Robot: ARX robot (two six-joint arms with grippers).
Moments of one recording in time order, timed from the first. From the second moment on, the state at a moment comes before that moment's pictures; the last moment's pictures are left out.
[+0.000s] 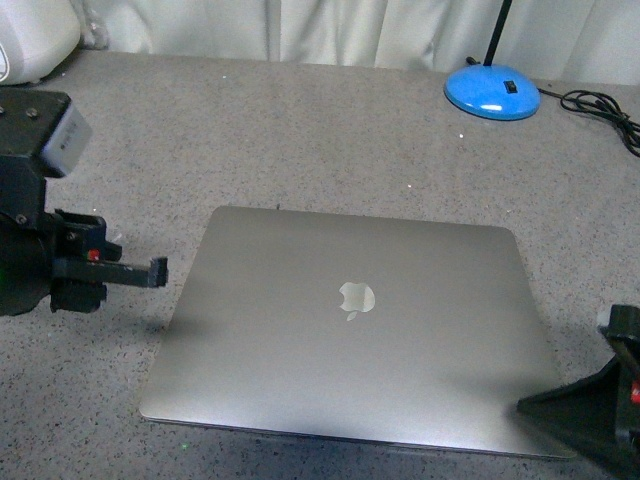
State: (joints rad) left arm -0.22 1.72 0.47 0.60 -0.07 -0.08; right arm 0.11 1.62 0.34 0.33 -0.49 0.70
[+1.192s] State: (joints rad) left arm 0.12 0.49 0.02 0.48 0.12 -0.01; right arm 0.00 0.31 0.00 0.32 0.00 0.01
